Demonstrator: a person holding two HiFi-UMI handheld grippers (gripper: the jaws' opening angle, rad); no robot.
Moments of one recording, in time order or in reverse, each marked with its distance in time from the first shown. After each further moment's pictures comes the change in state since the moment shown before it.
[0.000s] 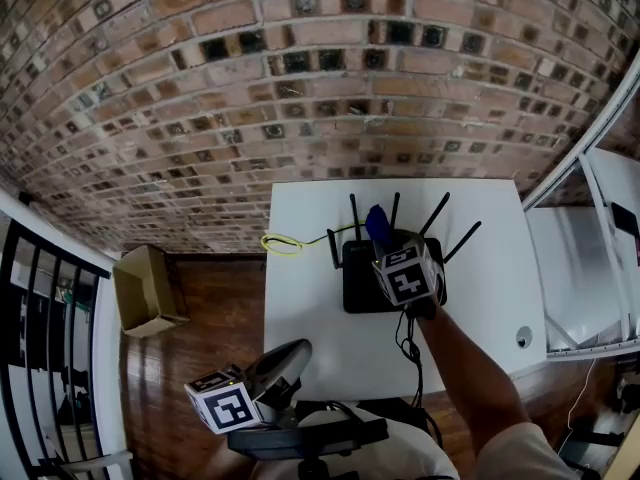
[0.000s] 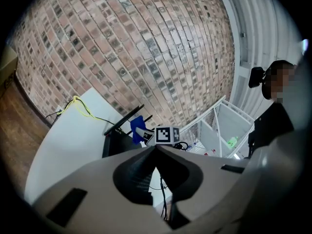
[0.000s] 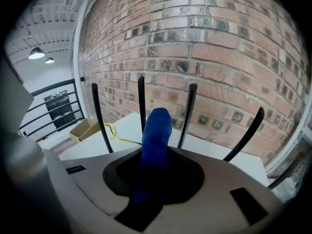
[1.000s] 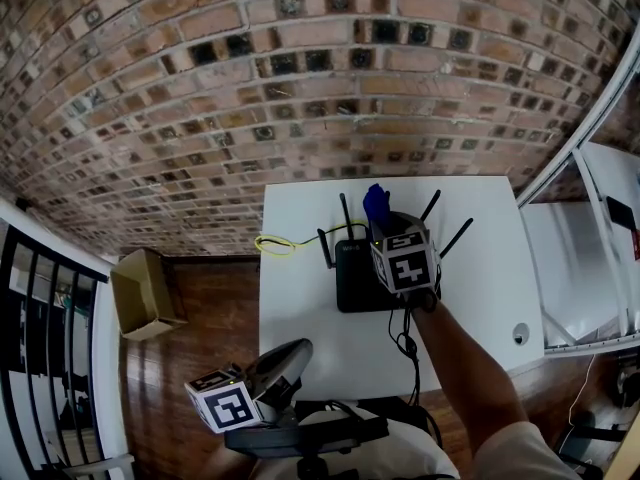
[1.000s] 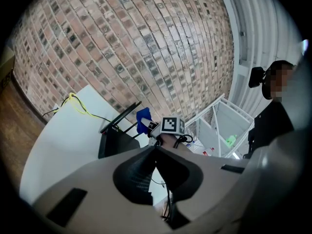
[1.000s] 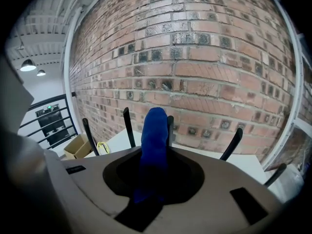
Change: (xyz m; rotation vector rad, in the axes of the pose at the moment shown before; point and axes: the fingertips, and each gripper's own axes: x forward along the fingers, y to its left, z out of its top) left arm 0.014 -0.009 -0.008 0.015 0.029 0.002; right arm -0.020 -0.032 0.033 0.113 -0.101 -0.056
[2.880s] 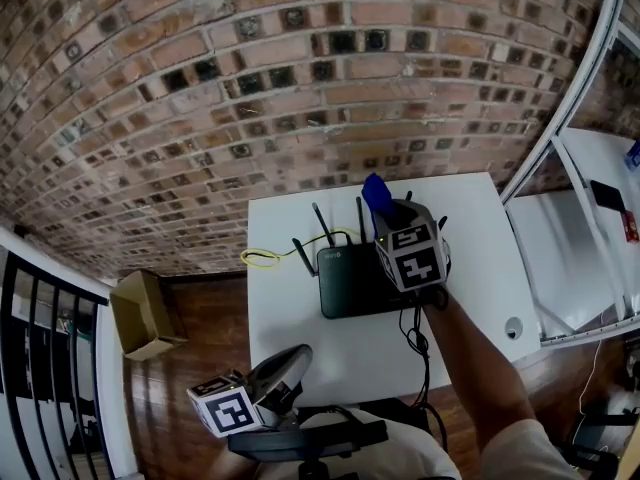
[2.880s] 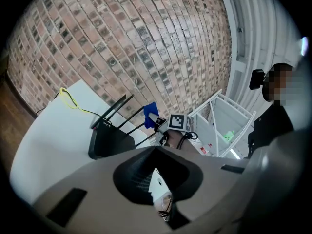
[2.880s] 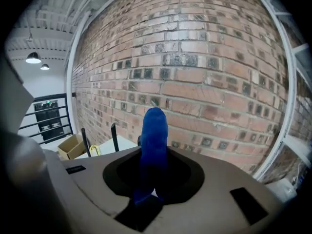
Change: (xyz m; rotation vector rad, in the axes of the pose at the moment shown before) left arm 0.029 -0.028 -0.021 0.012 0.033 -0.033; right arm -0.052 -0.059 0.030 -0.068 -0.113 -0.047
